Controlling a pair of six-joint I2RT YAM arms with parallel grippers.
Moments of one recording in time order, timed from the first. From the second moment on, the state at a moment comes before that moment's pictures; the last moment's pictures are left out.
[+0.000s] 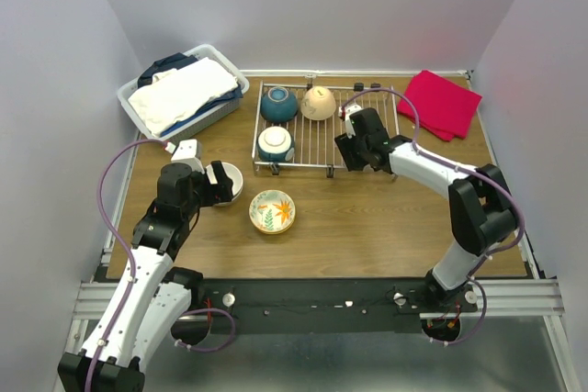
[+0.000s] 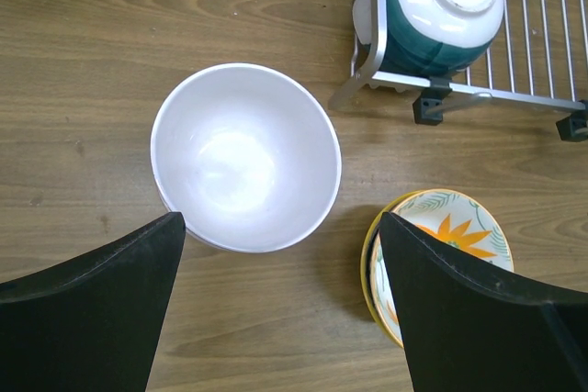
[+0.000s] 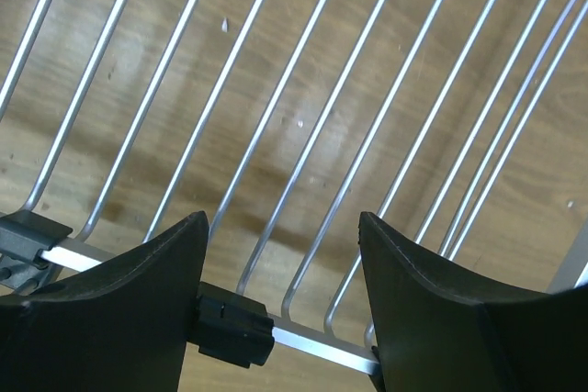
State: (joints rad) left arm -0.23 0.65 0.60 -0.43 -0.04 -0.32; right arm 0.50 1.72 1.13 -0.26 0.21 -0.11
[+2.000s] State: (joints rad) left arm -0.26 0.67 0.59 -0.43 -0.05 -0.32; right arm 0.60 2.12 1.56 -0.03 0.22 -0.94
